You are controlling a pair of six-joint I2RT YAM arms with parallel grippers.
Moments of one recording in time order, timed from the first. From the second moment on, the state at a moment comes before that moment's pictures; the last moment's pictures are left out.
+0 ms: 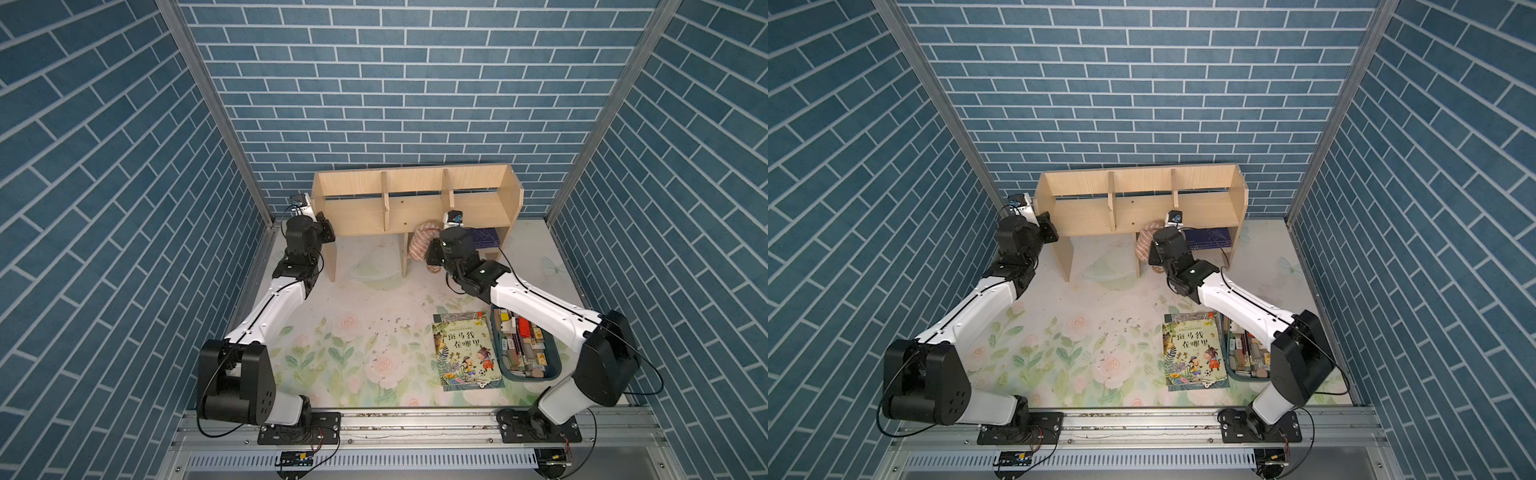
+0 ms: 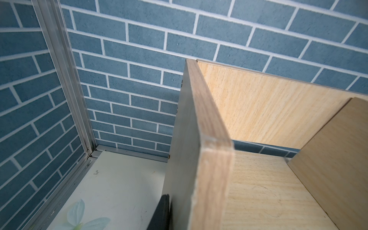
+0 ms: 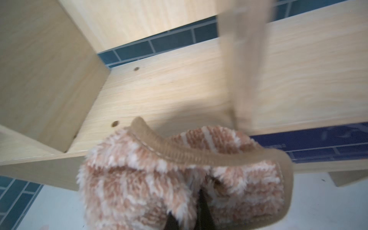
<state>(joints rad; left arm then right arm) -0.13 1.43 1.06 0.22 -0.14 -0.23 0.78 1.63 1.34 -0.17 0.39 0.48</state>
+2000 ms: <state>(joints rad) -0.12 1.45 1.06 0.24 -0.10 -0.22 0.80 1.88 1.31 -0.08 0.36 0.56</state>
